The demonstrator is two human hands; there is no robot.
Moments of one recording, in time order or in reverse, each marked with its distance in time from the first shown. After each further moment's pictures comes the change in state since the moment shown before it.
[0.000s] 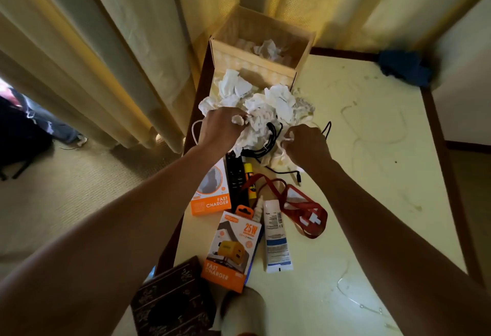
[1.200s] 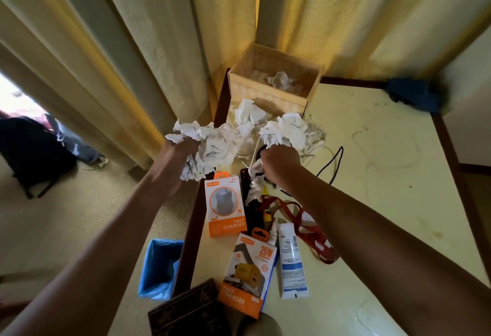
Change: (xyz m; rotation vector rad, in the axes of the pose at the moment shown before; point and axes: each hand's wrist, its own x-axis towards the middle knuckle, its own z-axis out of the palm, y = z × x) left_hand -0.059 -0.031 -0.118 -0.898 -0.166 -0.128; right_hand 0.006 -0.088 0.010 -0.596 -0.153 -0.371
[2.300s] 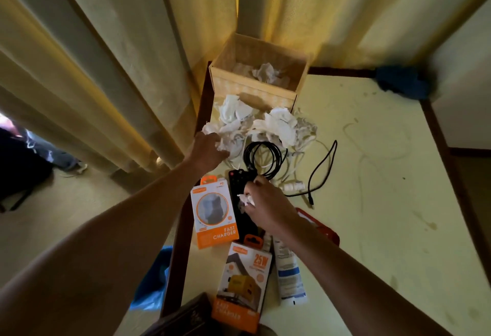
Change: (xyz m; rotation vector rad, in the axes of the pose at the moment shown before) left_hand 0.140 -0.099 0.031 1.085 0.038 -0.070; right_hand -0.060 -0.030 0.055 0.585 0.069 -0.024
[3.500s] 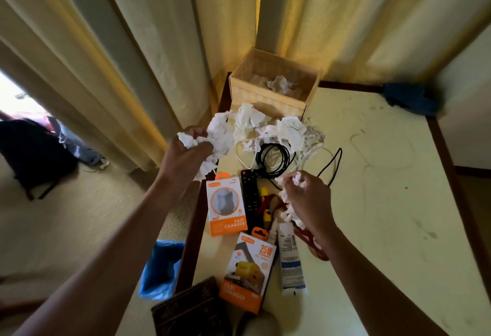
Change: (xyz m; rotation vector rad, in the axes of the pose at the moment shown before) left_hand -0.146 0.023 -0.098 -0.916 0.193 0.056; right_hand -0.037 0.017 -0.046 0.362 0.437 0.352
